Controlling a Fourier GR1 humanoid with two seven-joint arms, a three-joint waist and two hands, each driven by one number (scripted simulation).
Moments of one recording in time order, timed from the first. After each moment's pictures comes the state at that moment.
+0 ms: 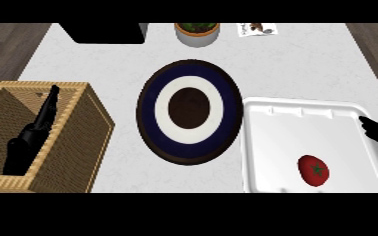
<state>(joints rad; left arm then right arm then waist) 0.05 0.49 -0.13 -1.56 0.06 0.20 -0.19 0.27 -0.88 -0.03 -1.71 -0.27 0.35 0.02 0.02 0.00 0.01</state>
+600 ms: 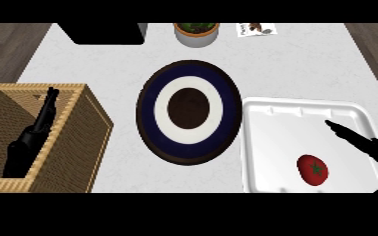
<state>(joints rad) 0.07 0.47 -0.11 -1.55 0.03 0.19 -0.21 0.11 -0.80 0.13 -1.51 -0.05 0.43 -0.03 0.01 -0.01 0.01</state>
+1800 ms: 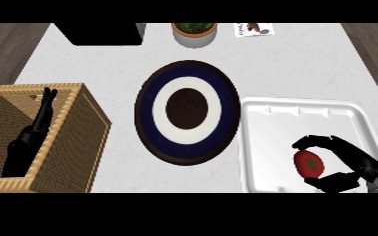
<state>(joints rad) 0.07 0.44 -0.07 -1.56 -0.02 0.17 -0.19 -0.04 -0.61 0.20 -1.23 0.18 0.43 -0.18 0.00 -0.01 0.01</state>
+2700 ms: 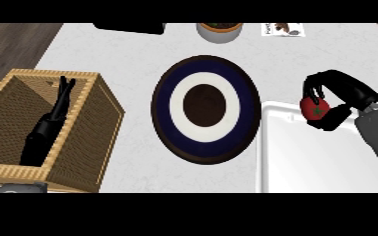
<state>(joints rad) -0.02 0.41 -0.12 -1.54 -0.04 0.14 -0.21 -0.53 -0.62 0.22 -0.90 0.48 0.27 -0.39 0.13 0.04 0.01</state>
